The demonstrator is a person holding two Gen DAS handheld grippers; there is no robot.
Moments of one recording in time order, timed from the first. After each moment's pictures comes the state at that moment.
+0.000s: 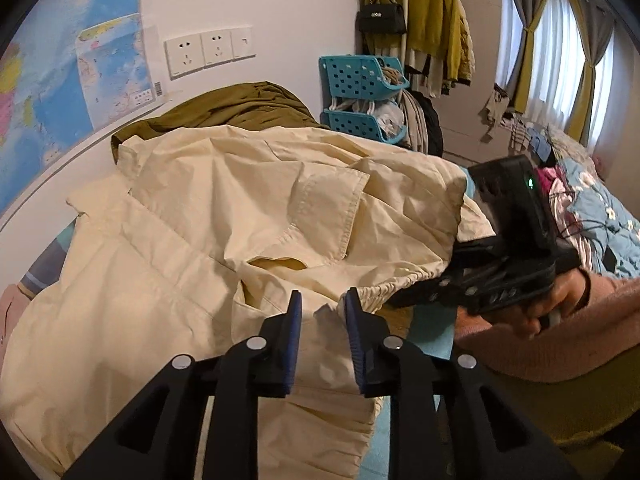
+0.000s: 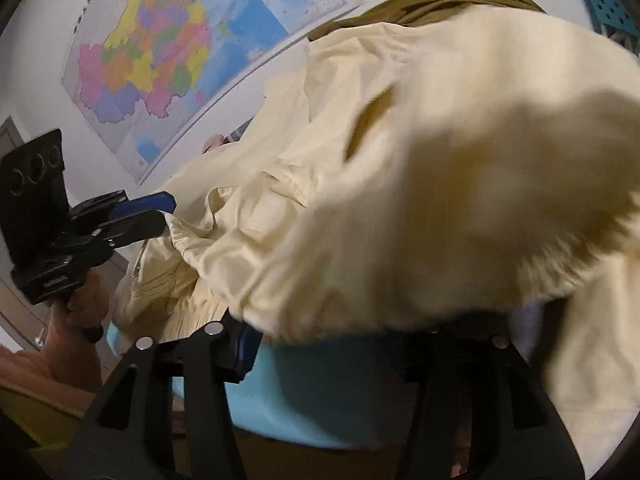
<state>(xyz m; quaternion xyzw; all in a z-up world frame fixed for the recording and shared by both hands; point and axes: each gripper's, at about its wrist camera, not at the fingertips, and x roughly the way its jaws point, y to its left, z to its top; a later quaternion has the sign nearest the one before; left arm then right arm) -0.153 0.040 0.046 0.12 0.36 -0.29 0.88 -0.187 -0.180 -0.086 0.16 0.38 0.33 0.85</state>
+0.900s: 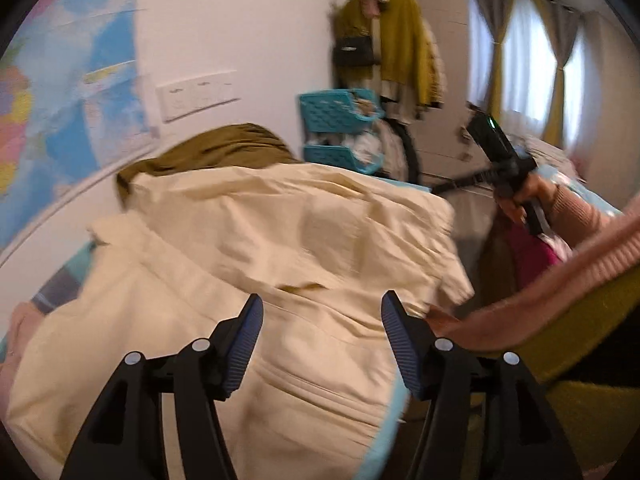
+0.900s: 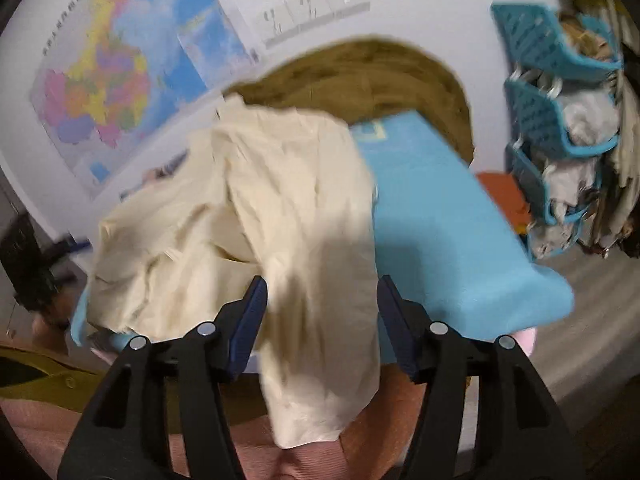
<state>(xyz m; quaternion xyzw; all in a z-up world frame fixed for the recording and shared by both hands) -0.189 0.064 0.075 0.12 0.30 -0.31 0.89 -0.189 -0.375 -0.028 0.12 0.39 0.23 0.88</state>
